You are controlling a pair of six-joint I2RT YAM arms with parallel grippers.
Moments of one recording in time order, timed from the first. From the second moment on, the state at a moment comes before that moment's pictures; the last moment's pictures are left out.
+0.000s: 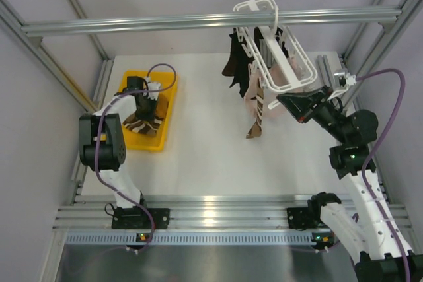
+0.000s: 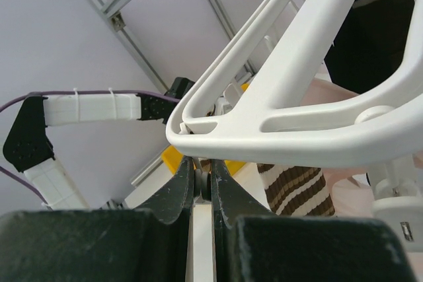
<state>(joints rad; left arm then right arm) 0.04 1.81 1.17 -0.45 0.16 0.28 0.14 0.72 0.74 0.28 -0.66 0.70</state>
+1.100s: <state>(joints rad) 0.17 1.84 1.47 -0.81 0.41 0.56 0.14 0.72 0.76 0.26 -0.67 0.68</state>
